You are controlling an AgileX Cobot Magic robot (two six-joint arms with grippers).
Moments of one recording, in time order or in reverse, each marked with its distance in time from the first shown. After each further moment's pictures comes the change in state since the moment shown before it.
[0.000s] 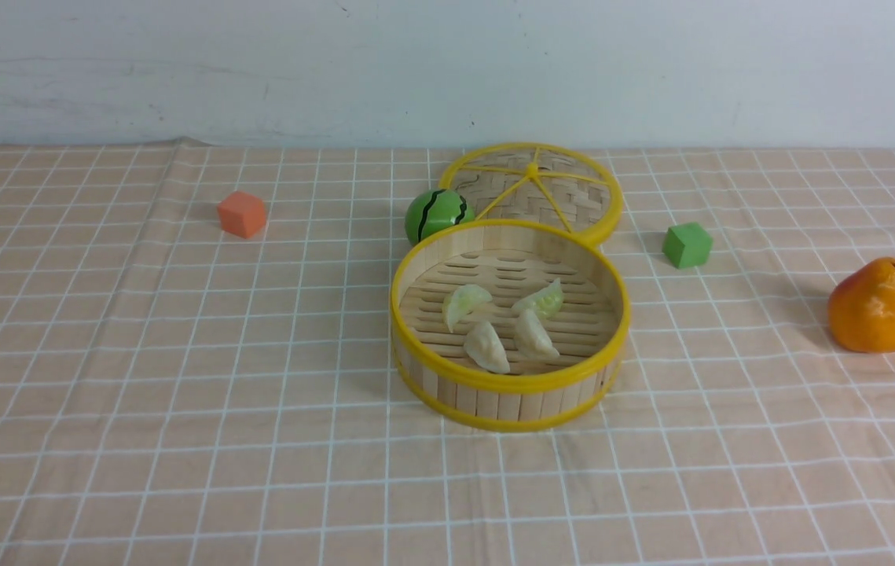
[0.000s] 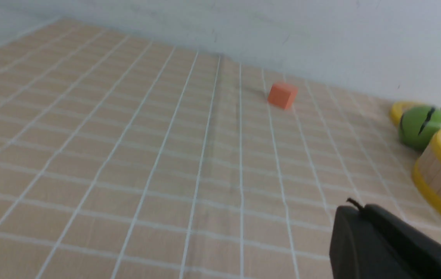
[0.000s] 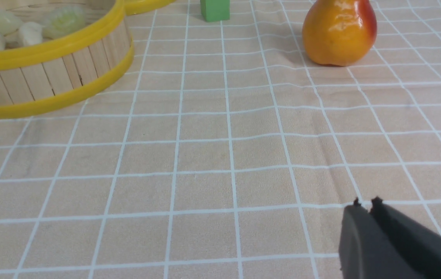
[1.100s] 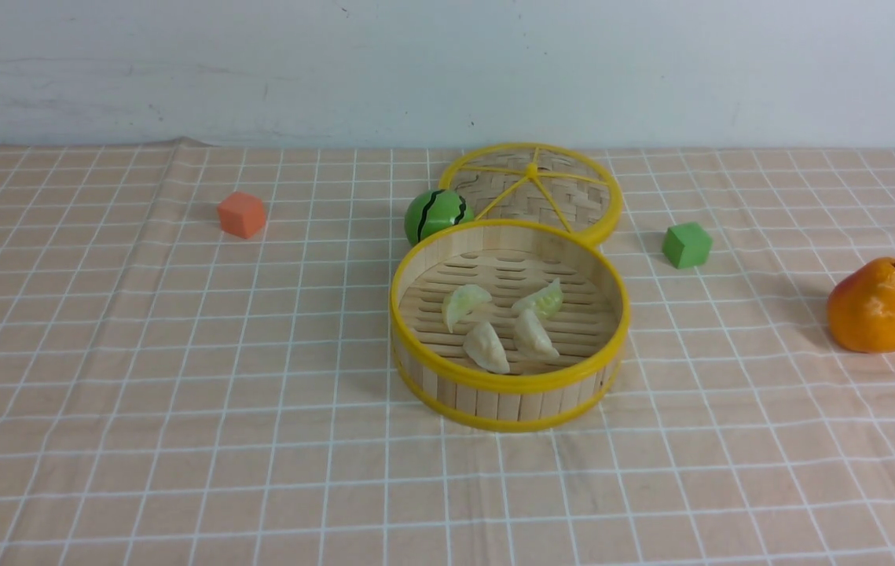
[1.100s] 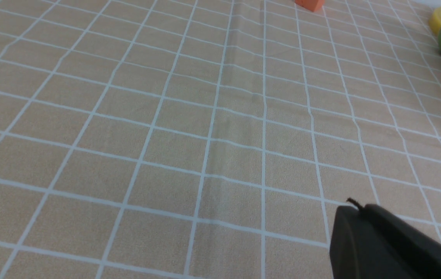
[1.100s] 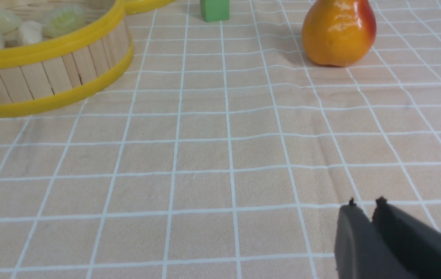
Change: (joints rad) right arm 0.000 0.000 0.000 0.000 0.000 -0.006; left arm 0.001 0.000 0.003 -0.007 0.161 0.015
